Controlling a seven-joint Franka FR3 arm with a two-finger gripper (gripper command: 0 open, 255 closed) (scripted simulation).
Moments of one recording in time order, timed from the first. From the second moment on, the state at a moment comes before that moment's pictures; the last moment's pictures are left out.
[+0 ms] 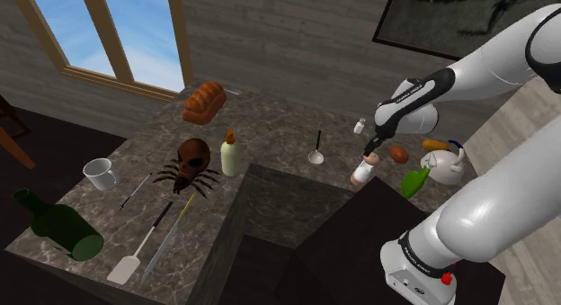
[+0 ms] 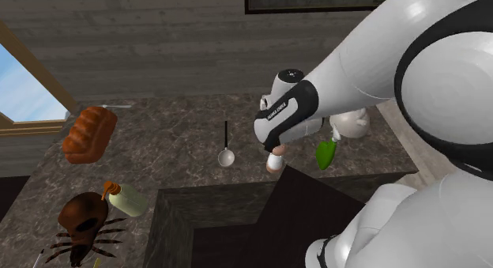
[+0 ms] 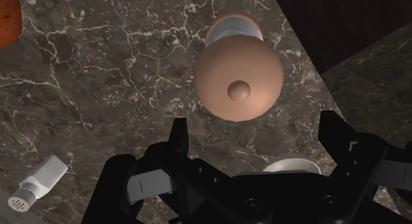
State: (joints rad) arm -0.10 0.00 -0.59 -2.71 -0.04 2.78 -0.70
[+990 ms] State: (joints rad) arm -0.16 0.18 -0.48 -2.67 0.28 2.90 -0.95
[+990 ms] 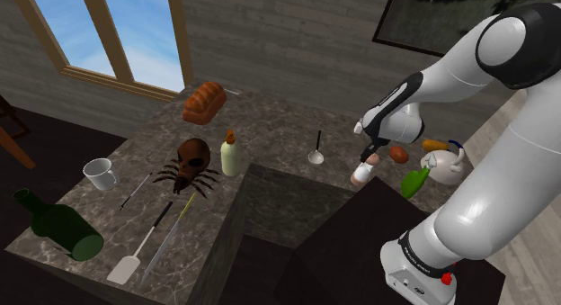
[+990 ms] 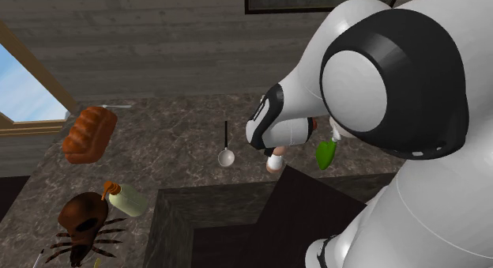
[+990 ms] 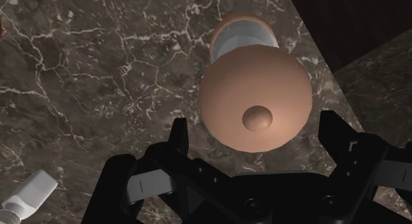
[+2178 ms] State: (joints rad) arm -0.09 0.05 -0.60 -2.69 0.04 2.81 -0.77
